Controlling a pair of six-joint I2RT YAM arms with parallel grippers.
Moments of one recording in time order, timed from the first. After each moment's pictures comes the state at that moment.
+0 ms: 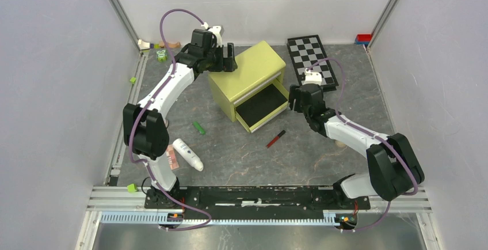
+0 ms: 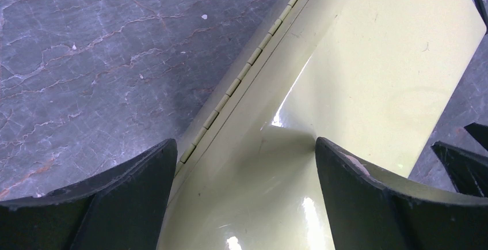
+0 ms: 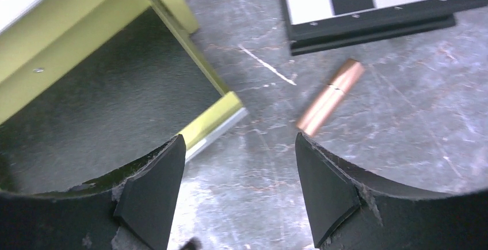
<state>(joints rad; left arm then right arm) -0.33 1.80 1.63 -0.49 0.12 -0.21 0.47 1.40 0.73 0.12 0.35 0.33</state>
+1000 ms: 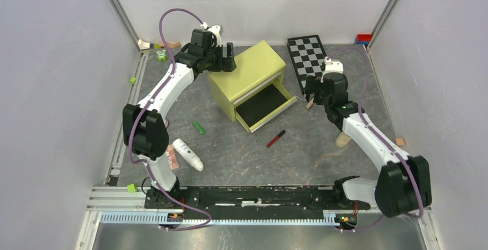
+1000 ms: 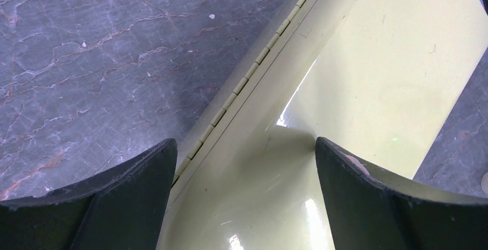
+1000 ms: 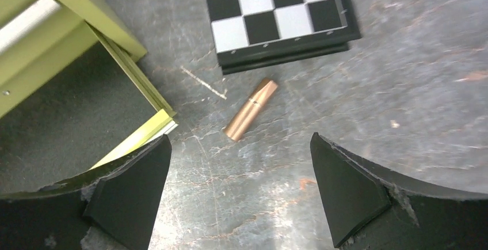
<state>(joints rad) -0.33 1.80 1.64 -0.50 0.10 -0.21 0.25 1.29 0.83 -0.11 0.23 0.18</state>
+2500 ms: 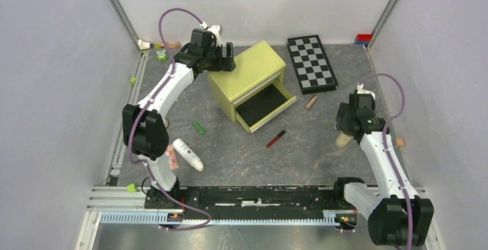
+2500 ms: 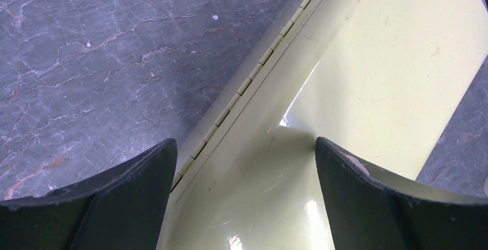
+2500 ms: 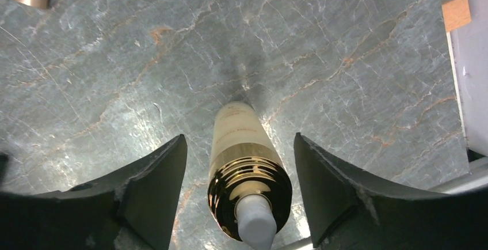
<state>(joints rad) -0.33 1.80 1.64 -0.50 0.09 -0.21 -0.03 0.99 0.75 -0.72 0.27 0.24</state>
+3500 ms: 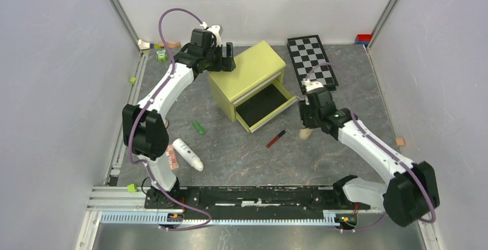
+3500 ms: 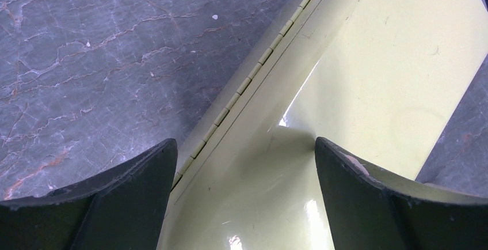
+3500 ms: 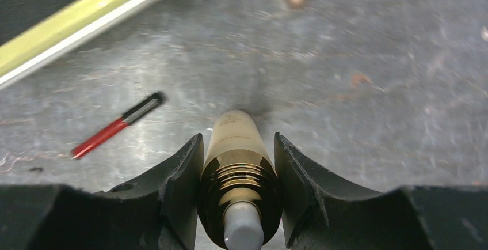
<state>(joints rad) -0.33 1.80 1.64 -0.50 0.09 -0.21 0.41 1.15 0.80 -0.53 0.20 0.20</state>
